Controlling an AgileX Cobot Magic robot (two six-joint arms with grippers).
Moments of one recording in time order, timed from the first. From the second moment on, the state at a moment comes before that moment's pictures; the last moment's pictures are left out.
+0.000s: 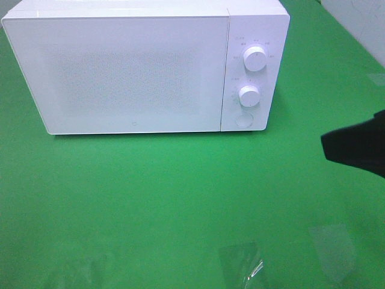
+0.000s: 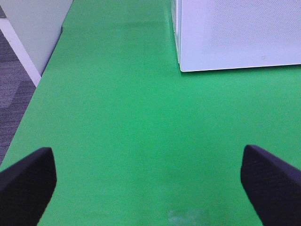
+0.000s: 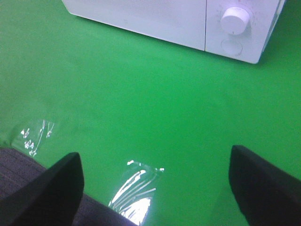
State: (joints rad) left arm 0.00 0.00 -0.50 0.02 1.05 0.06; right arm 0.49 0.74 -0.63 0.16 0.64 -0.05
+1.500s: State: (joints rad) left arm 0.00 0.00 -0.50 0.02 1.05 0.06; right arm 0.02 -0.01 -0.51 0.05 1.00 0.03
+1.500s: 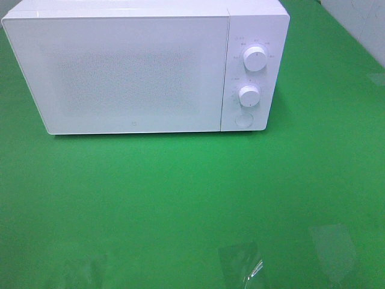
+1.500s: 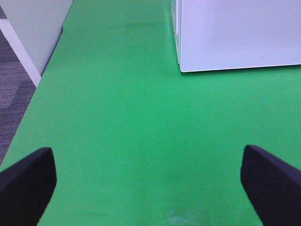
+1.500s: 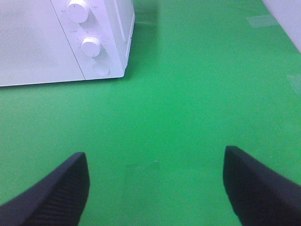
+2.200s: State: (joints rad) left arm 0.00 0.00 -0.50 0.02 1.05 0.06; right arm 0.02 -0.01 -0.51 0.05 1.00 0.03
